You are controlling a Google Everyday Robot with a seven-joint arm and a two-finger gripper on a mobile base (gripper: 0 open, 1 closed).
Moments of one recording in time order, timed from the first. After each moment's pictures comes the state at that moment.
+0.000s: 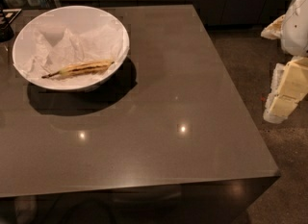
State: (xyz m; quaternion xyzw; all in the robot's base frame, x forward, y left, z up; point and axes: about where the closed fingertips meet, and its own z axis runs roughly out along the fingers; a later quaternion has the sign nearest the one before) arm 0.438 -0.217 0.976 -0.60 0.78 -0.03 0.16
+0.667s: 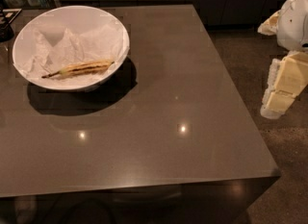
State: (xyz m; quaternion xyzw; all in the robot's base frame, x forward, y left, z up) arm 0.442 -0.211 0.983 -0.61 0.78 -0.04 0.16
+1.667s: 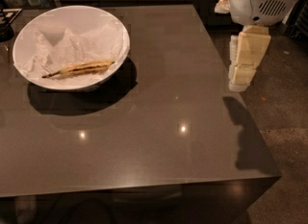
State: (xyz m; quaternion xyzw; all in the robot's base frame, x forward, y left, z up) arm 0.489 -0.153 1.000 -0.69 0.71 -0.06 0.15
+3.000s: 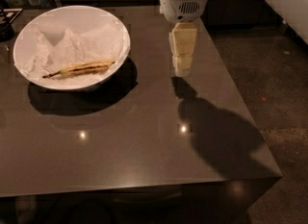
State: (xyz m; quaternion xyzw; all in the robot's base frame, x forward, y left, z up) arm 0.566 -0.059 0.972 -0.75 0.65 -0.08 0.12
